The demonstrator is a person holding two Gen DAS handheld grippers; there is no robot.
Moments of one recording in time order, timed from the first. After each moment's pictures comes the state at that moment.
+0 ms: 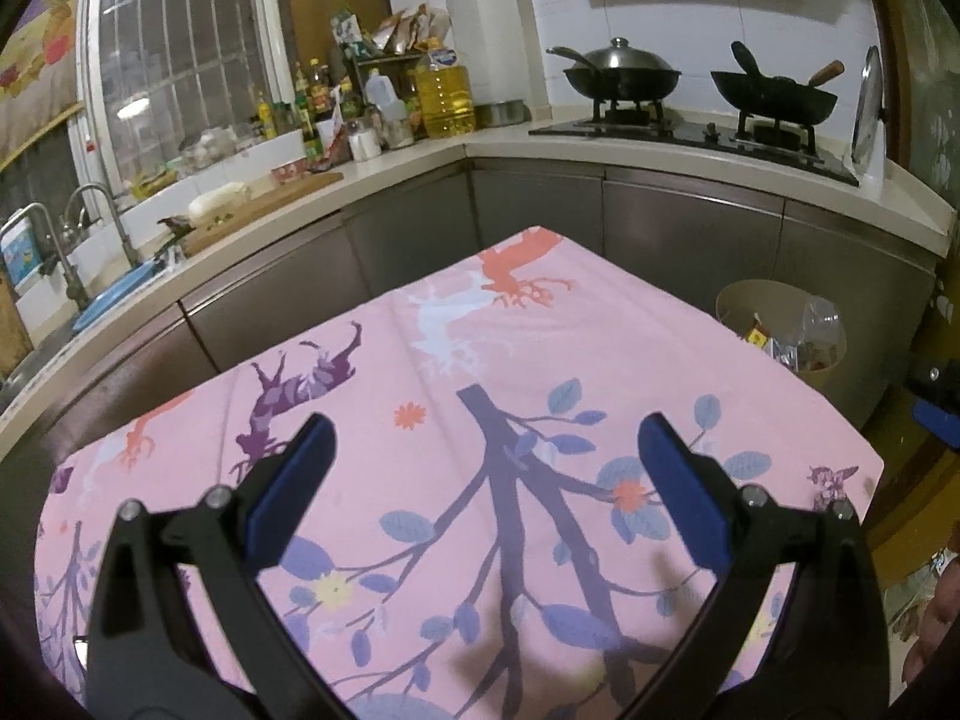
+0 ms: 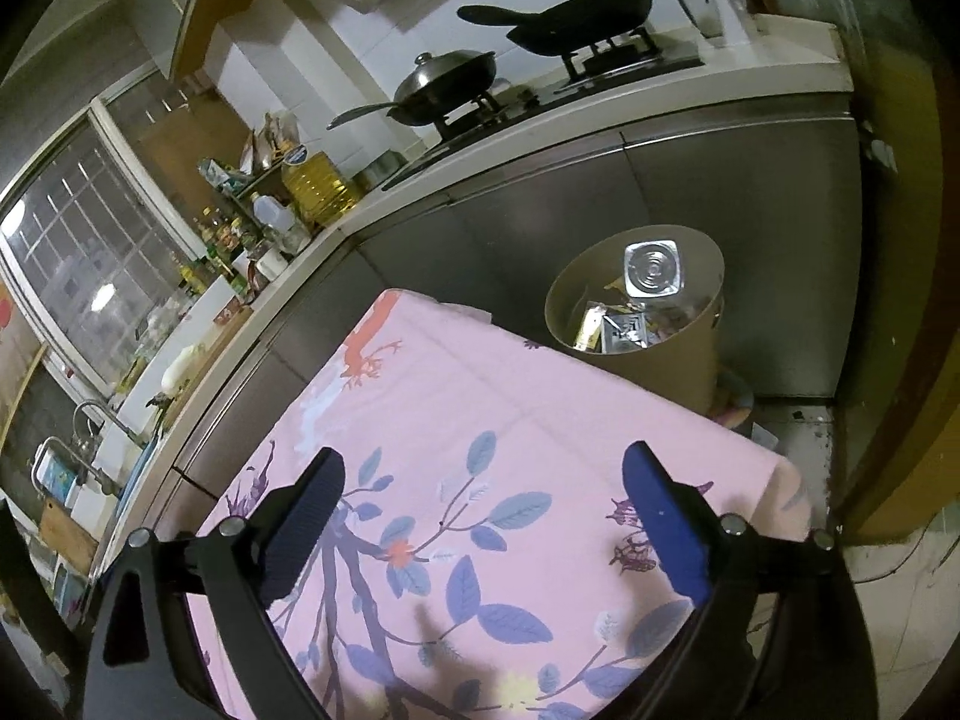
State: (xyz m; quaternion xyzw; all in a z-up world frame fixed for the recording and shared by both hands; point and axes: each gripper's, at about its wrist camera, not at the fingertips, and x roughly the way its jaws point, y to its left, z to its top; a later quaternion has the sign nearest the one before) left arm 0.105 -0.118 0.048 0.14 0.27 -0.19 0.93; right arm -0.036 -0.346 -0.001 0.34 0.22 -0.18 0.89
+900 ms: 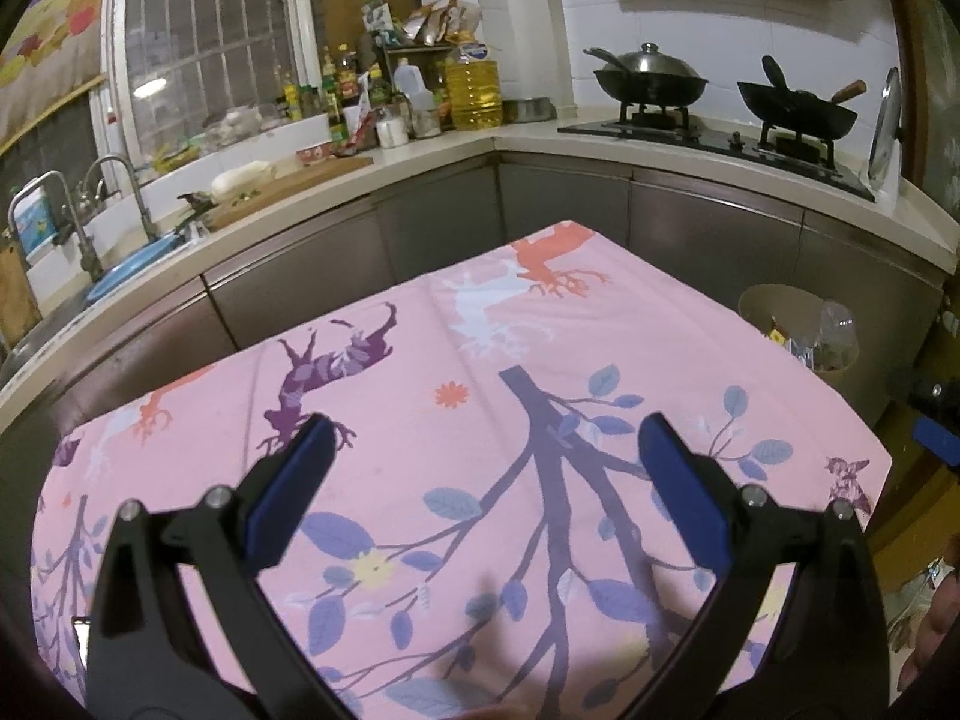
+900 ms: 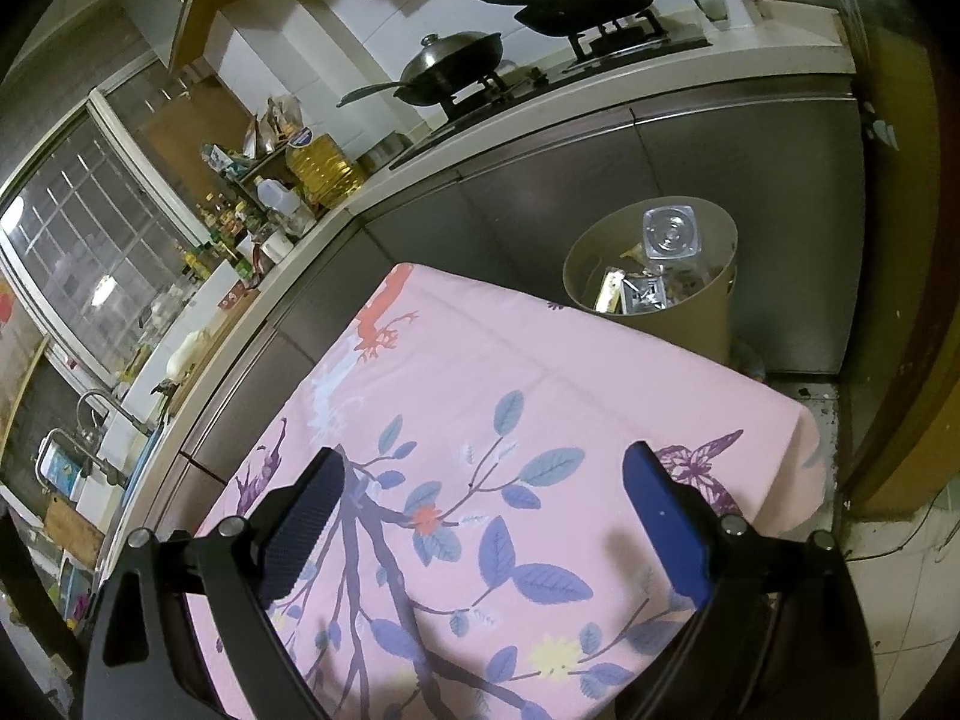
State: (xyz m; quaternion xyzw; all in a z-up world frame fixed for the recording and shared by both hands) left arm 0.112 -0.079 0.046 0.12 0.28 -0.17 0.94; right arm -0.029 -0.313 -0.001 0.35 0.24 -0.17 0.89
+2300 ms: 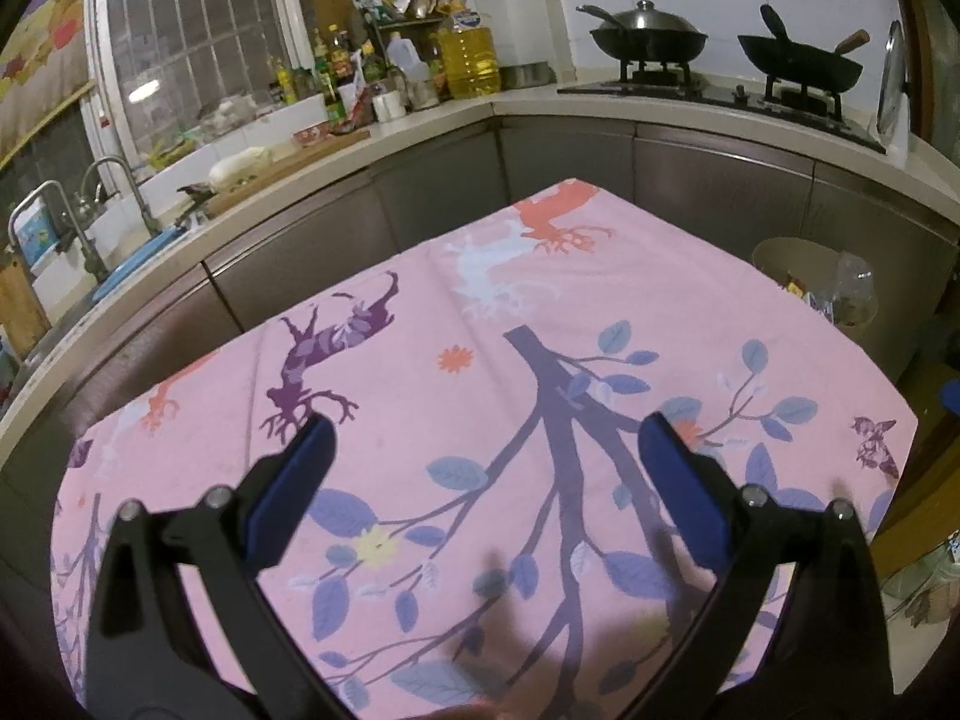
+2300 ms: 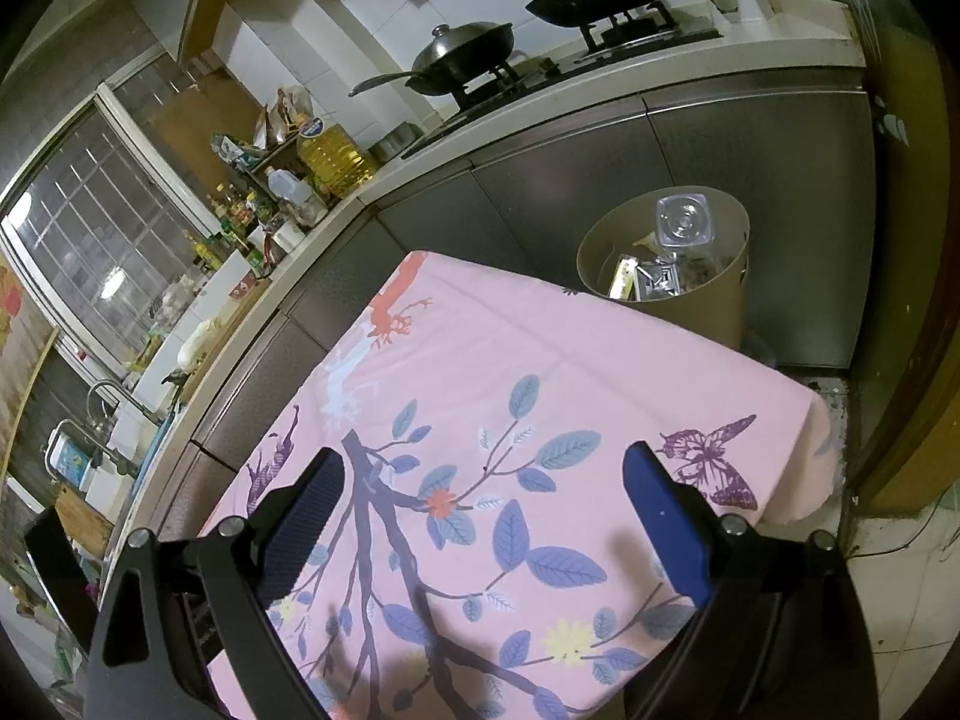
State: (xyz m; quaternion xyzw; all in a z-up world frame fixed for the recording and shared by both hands) left arm 0.115 -0.090 0.025 0.16 0.31 -0.15 0.93; right arm -0.028 -0.301 0.004 0.35 0.25 -0.15 0.89
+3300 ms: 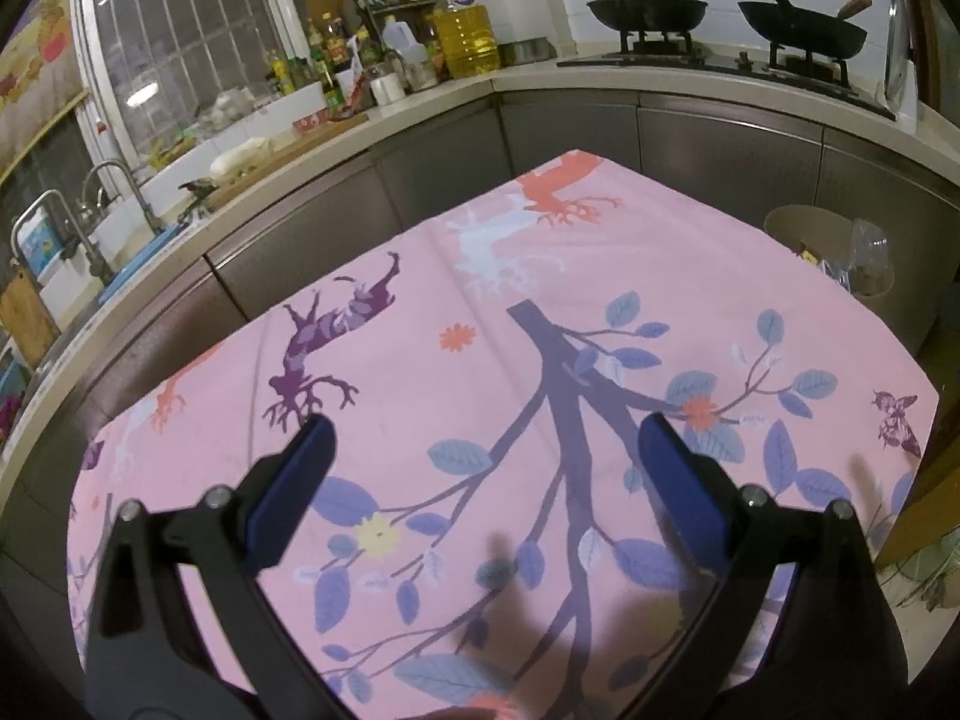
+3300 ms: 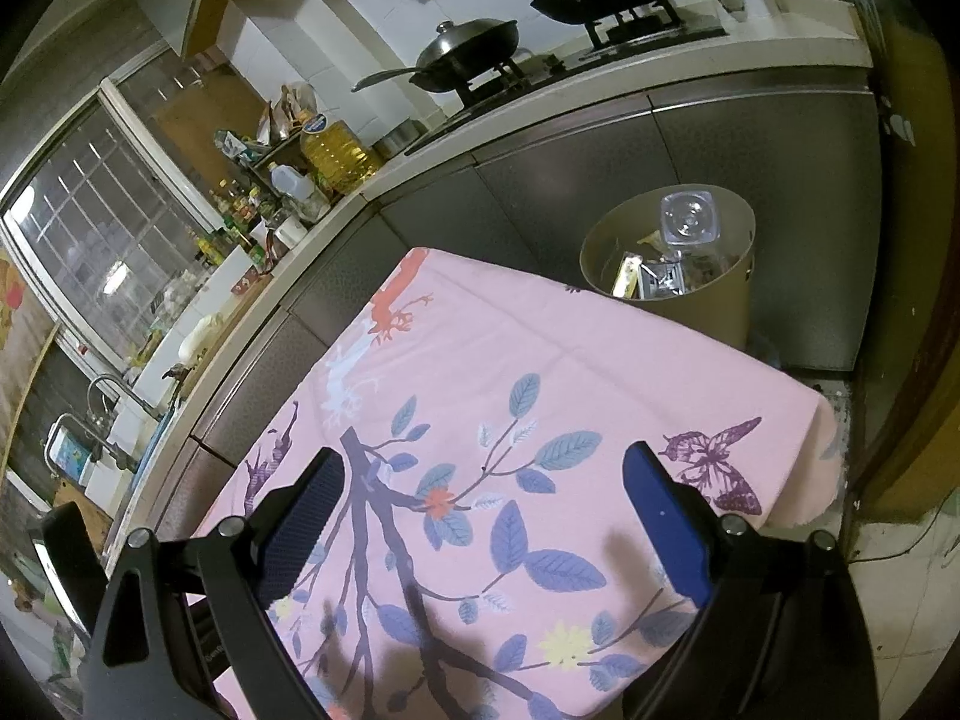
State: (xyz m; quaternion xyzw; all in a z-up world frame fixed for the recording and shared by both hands) left arm 0.119 -0.098 0.010 0.19 0.32 -0.14 0.92; right arm -0.027 -0.296 0.003 0.34 0.25 -0.15 0.89
